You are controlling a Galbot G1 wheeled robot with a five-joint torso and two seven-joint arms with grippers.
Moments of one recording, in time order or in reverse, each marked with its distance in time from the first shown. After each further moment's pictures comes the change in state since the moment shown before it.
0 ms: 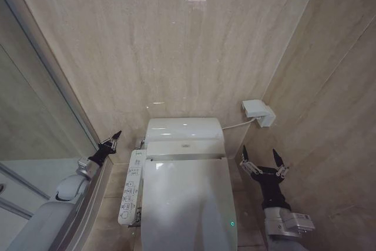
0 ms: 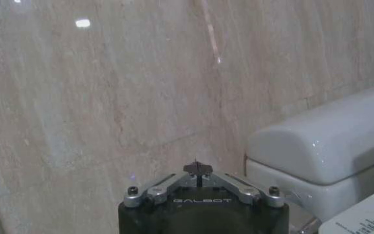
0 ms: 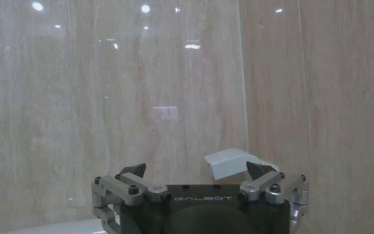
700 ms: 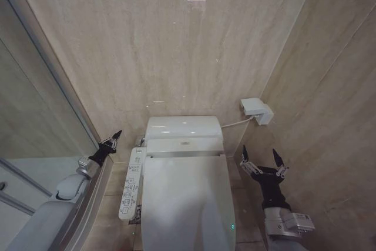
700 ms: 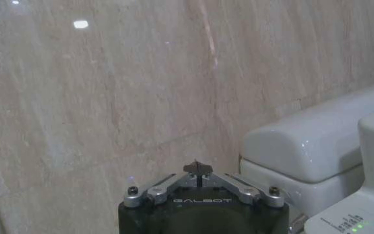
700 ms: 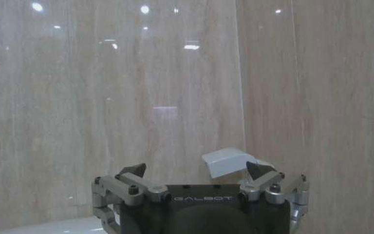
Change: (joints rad) left arm -0.004 0.002 0.003 0.003 0.001 -0.003 0.002; right arm 0.000 0.000 0.000 0.000 0.000 0.000 0.000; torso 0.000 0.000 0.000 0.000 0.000
